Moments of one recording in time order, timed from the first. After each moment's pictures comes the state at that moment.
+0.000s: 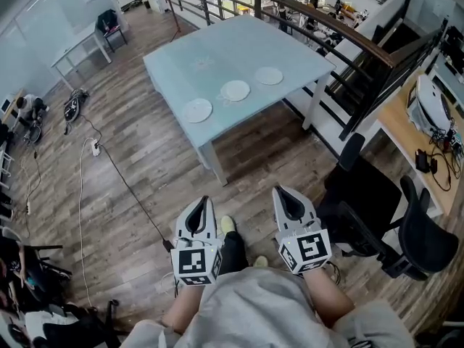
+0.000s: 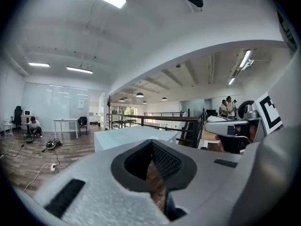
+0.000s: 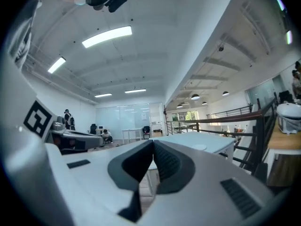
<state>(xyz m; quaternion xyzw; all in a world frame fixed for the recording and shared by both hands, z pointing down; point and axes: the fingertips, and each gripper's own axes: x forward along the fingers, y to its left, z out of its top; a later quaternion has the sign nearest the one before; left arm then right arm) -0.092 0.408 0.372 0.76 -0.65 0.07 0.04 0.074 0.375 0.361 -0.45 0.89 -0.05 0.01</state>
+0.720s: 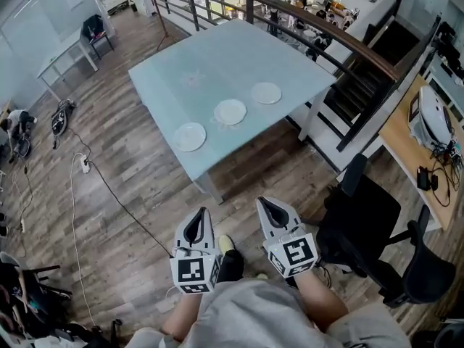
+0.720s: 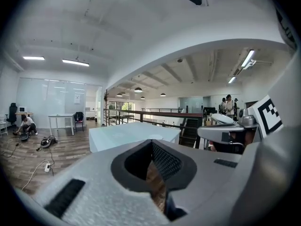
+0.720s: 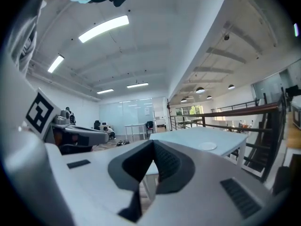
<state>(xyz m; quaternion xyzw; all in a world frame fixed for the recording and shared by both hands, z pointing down) -0.125 0.286 0.391 0.77 -0.63 0.09 0.06 0.014 0.257 0.389 -0.43 0.90 -0.06 -0.01</state>
